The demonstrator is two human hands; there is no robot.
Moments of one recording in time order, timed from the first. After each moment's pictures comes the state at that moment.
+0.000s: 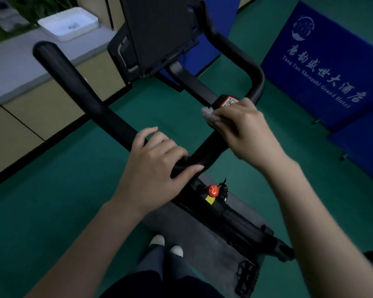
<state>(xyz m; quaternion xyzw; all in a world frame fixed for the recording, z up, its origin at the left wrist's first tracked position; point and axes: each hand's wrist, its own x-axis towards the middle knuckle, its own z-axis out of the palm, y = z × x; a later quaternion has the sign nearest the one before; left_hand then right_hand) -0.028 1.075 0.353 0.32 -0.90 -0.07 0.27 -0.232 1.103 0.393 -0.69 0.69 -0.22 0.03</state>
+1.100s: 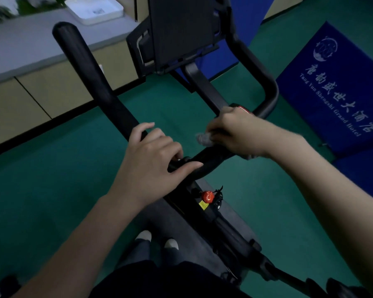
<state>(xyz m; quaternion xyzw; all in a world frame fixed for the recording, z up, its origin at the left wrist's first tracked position) -0.035 1.075 0.351 0.41 -0.86 -0.08 0.28 -0.236 1.055 0.420 -0.79 0.59 0.11 0.13</state>
